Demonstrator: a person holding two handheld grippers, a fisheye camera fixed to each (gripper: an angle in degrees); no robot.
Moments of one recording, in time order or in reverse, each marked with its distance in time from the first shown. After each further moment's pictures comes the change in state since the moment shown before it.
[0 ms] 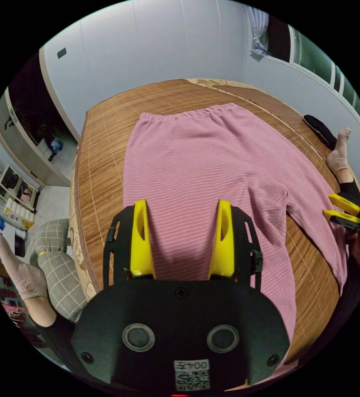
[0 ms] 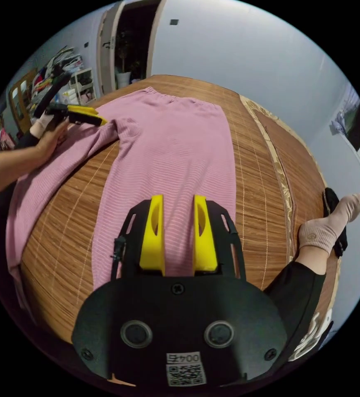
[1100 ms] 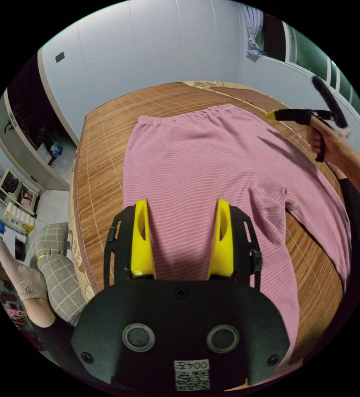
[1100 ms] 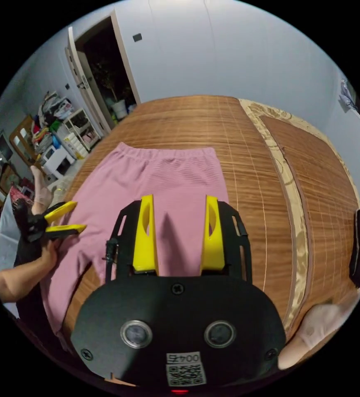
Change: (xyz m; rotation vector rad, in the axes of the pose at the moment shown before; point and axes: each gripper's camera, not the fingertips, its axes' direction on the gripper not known) left arm -0.003 0.009 -0.003 0.021 -0.002 0.019; right arm 0.094 -0.189 0.047 0.091 -0.217 0.136
